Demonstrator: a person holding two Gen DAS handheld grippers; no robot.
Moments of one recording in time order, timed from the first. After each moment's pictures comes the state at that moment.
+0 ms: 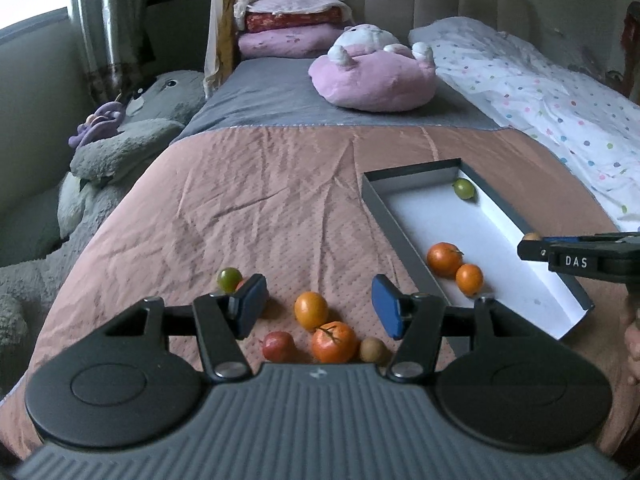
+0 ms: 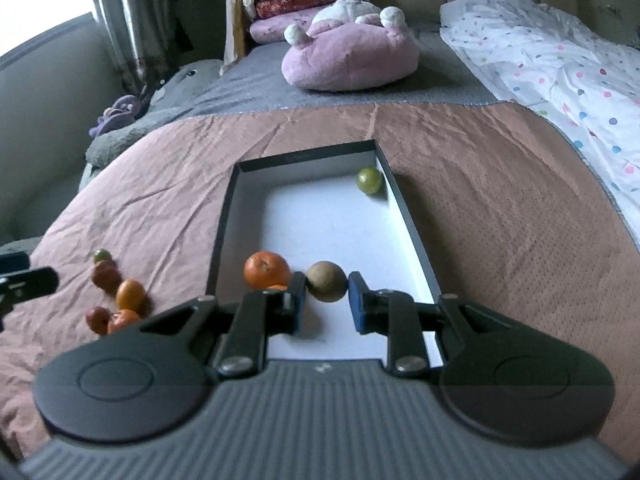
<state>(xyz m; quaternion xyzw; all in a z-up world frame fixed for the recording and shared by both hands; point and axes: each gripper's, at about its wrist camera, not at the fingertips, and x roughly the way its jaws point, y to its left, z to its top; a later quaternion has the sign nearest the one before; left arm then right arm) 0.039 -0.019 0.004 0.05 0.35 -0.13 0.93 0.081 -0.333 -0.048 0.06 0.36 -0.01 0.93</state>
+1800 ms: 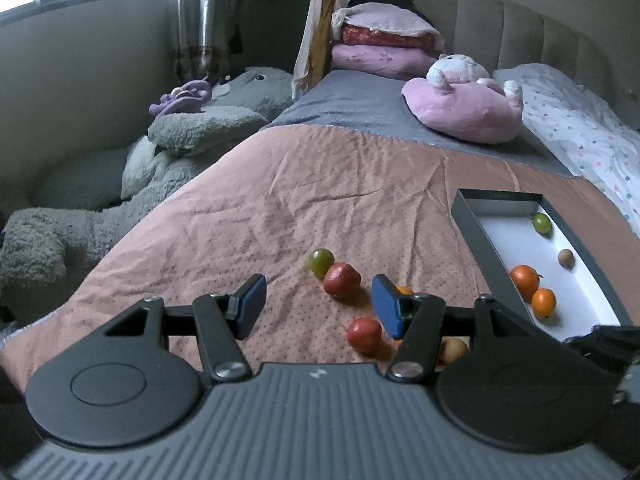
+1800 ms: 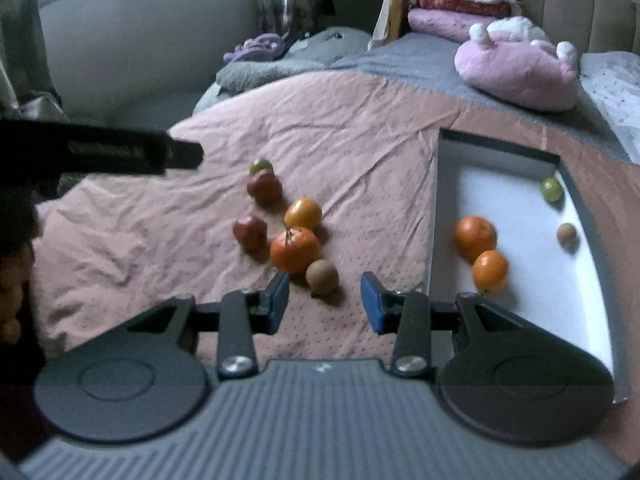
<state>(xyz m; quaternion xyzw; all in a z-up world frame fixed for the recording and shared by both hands) 0.029 0.029 -0.020 -0.02 0.32 -0.02 0.95 0.048 -0.208 -0.075 -0.06 0.37 0.18 0.91</state>
